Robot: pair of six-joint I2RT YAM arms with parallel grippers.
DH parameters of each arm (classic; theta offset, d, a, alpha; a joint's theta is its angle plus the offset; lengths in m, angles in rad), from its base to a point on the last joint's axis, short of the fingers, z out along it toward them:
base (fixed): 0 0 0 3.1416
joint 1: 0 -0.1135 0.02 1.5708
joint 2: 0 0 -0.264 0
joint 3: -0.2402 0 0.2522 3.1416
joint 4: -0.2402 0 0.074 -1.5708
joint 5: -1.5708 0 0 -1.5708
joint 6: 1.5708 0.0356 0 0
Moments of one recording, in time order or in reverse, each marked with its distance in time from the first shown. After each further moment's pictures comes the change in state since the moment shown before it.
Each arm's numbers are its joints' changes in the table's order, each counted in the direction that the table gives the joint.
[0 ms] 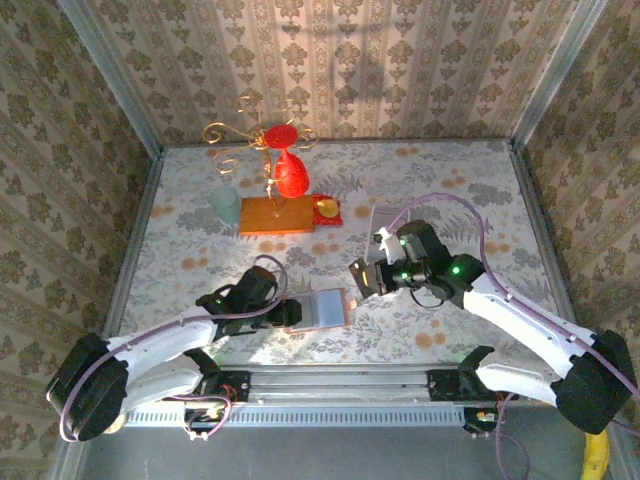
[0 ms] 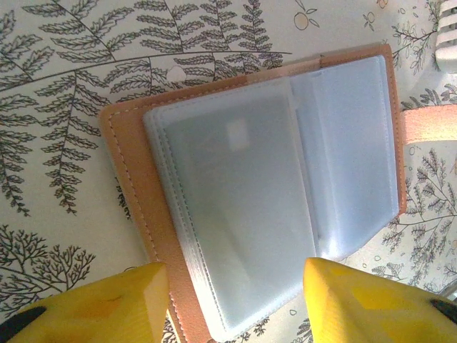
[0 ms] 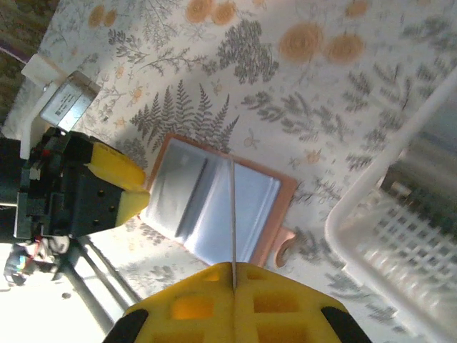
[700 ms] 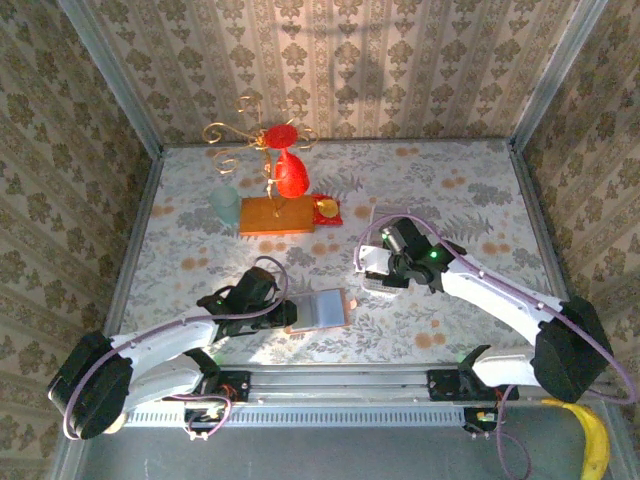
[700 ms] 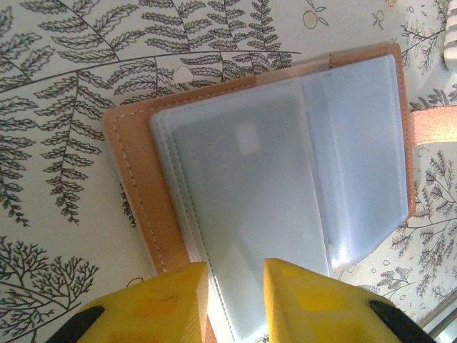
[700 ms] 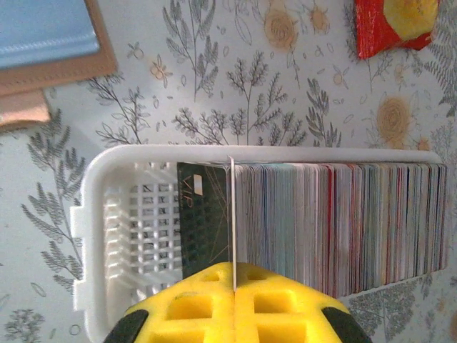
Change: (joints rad) left arm -0.014 0.018 0.028 0.055 -0.013 0.012; right arm -0.003 0.184 -0.093 -0.092 -0.388 -1.264
